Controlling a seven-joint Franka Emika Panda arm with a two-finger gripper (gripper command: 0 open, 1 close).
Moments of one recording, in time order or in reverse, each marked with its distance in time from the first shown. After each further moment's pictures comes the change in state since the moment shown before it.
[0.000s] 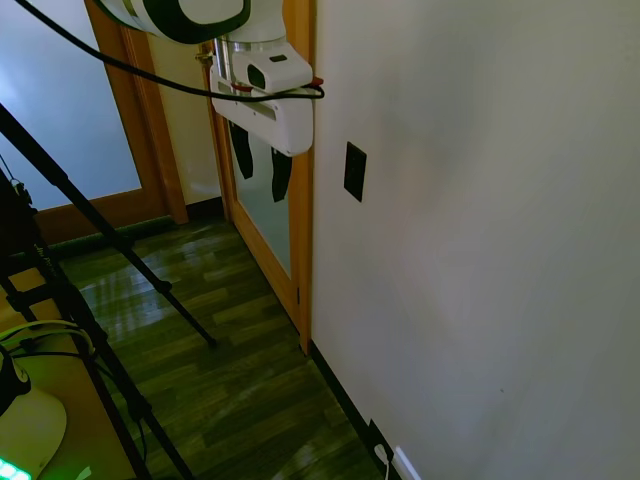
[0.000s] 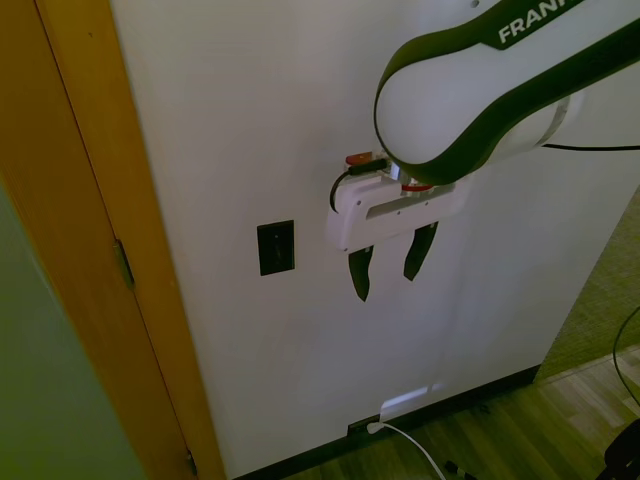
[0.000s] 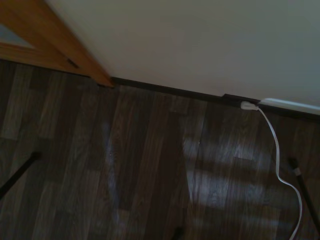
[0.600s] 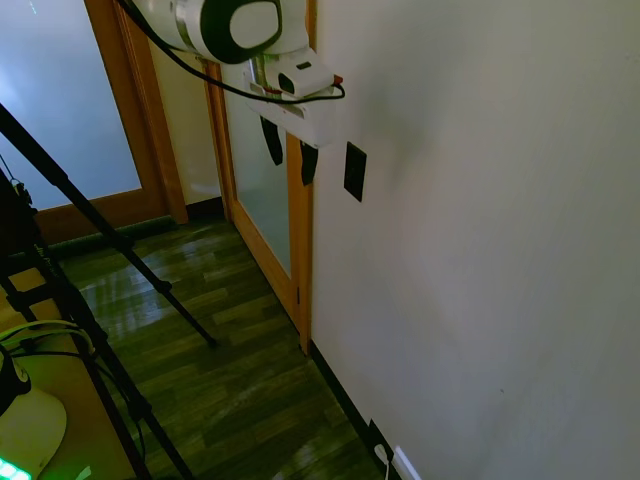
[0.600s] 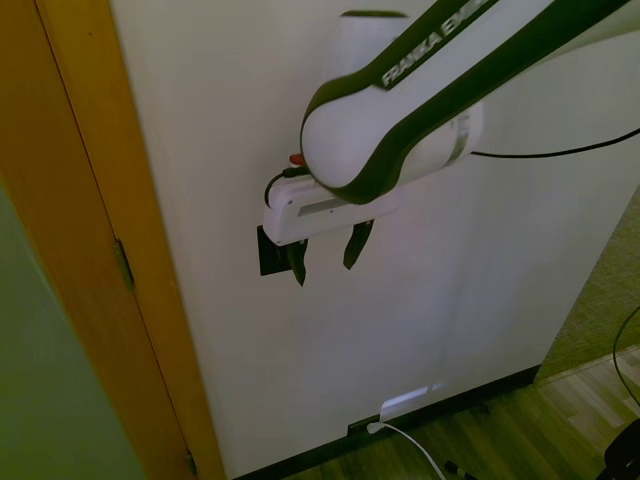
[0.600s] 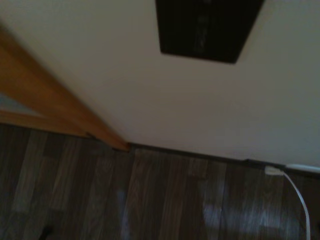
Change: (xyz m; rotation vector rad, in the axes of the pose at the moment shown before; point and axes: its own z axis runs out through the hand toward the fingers) arm 0.033 -0.093 0.037 0.116 0.091 0.038
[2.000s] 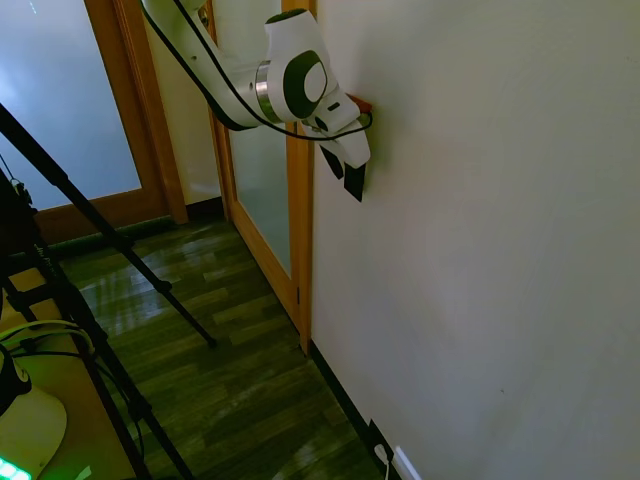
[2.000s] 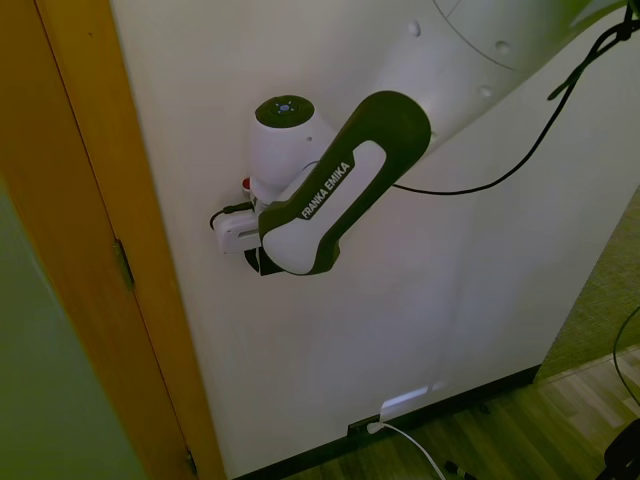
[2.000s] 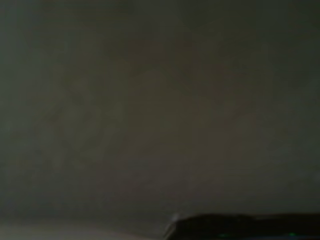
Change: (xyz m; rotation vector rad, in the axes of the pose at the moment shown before) arm 0.036 -0.077 0.088 0.078 0.252 0.131
